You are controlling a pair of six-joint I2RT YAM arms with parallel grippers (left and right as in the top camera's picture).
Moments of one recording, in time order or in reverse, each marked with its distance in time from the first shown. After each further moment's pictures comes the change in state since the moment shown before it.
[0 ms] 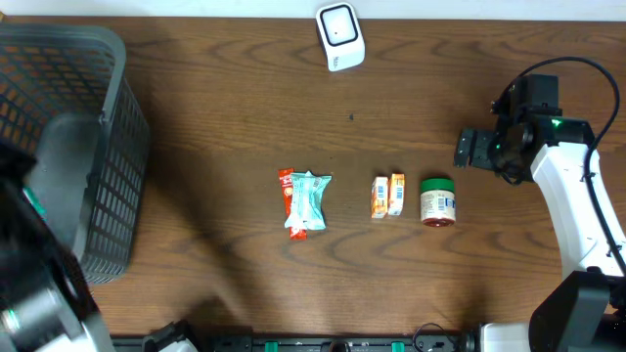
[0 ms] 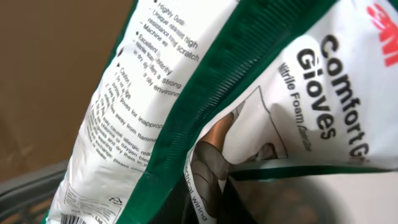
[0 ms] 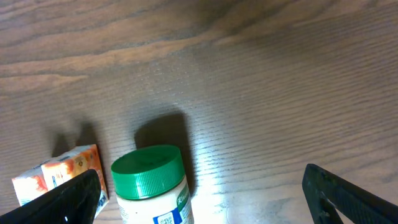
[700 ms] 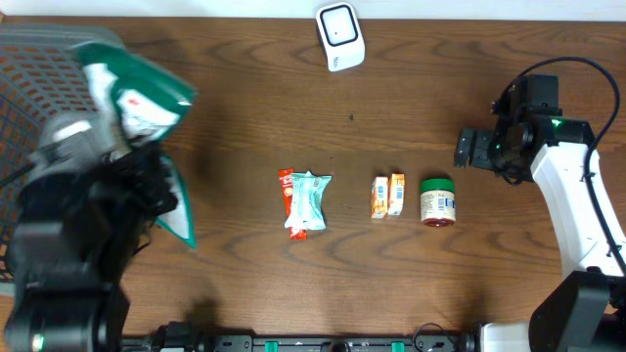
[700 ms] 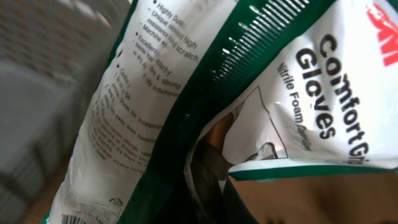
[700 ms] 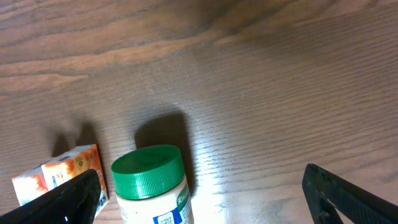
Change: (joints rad) left arm -0.515 -0.025 0.013 -0.436 0.261 -0.221; right arm 0.000 0.000 0.000 0.000 0.000 0.000
